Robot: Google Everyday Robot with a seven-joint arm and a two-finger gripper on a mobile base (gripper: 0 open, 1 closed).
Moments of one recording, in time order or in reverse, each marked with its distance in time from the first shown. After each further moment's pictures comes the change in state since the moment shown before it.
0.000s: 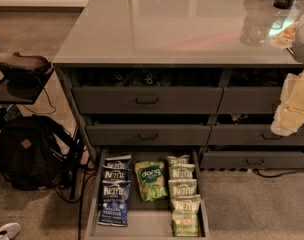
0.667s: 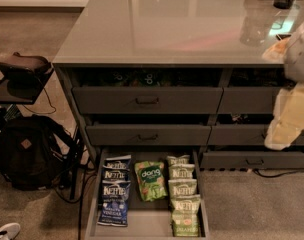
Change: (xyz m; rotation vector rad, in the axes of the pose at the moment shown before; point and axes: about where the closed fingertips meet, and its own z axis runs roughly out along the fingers) arm -0.003 0.016 0.017 -0.027 -0.010 -0.022
